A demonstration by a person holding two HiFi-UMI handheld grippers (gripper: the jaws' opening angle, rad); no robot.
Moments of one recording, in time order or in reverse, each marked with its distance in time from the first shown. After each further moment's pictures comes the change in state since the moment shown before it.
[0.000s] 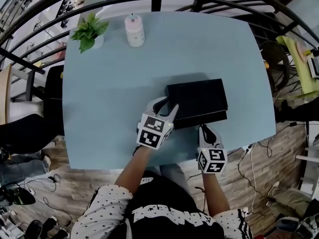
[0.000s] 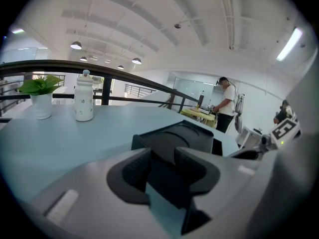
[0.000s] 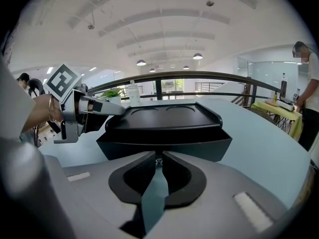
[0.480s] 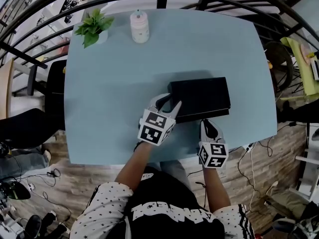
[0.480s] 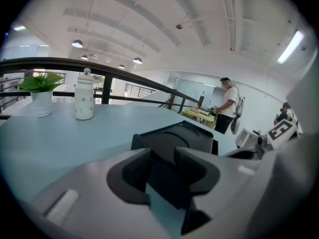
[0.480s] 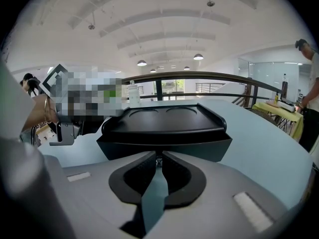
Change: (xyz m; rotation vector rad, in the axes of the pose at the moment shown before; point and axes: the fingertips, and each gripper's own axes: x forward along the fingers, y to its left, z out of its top) left arm -0.003 0.005 0.002 -0.018 -0.002 -0.014; right arm 0.012 0.004 0.012 -0.007 -0.005 0.000
